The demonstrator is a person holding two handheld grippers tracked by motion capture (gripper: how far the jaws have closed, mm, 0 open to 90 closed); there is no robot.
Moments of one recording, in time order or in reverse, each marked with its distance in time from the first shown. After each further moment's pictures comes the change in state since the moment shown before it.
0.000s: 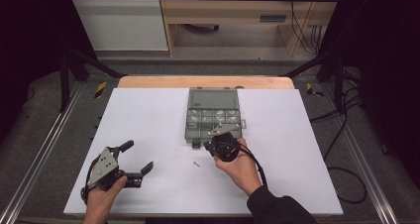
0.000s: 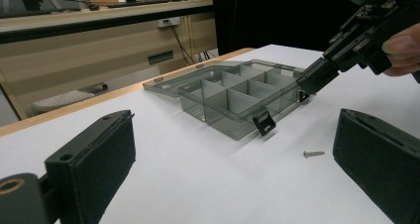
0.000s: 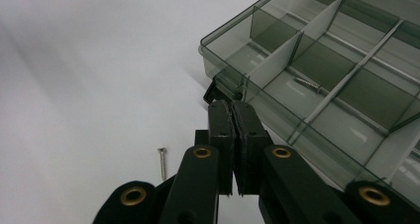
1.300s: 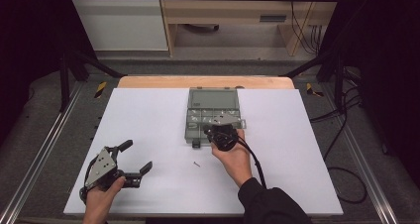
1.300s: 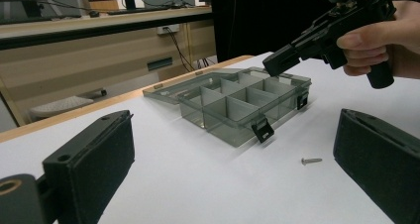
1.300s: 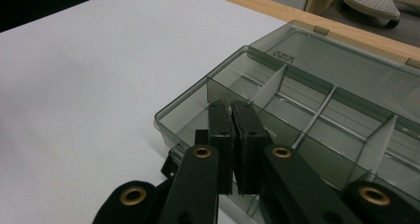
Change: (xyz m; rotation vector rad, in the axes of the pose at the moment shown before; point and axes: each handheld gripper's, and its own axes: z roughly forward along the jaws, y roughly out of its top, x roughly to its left) left arm 0.001 0.002 -0.003 -0.028 -0.003 -0.001; right arm -0.013 0.019 0.011 -0.177 -0.110 0.026
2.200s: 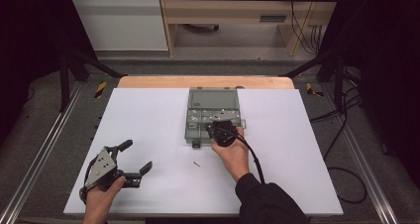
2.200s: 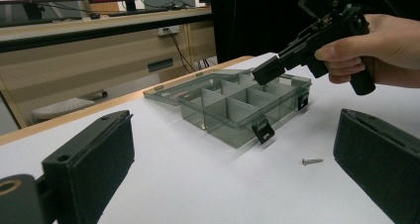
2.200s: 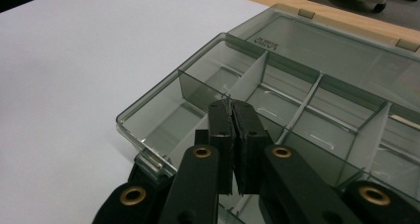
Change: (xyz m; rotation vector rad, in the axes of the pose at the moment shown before) left arm -0.001 0.000 0.001 -0.007 0.002 -0.002; right arm -0.013 -0.005 0.021 0.030 -0.044 0.039
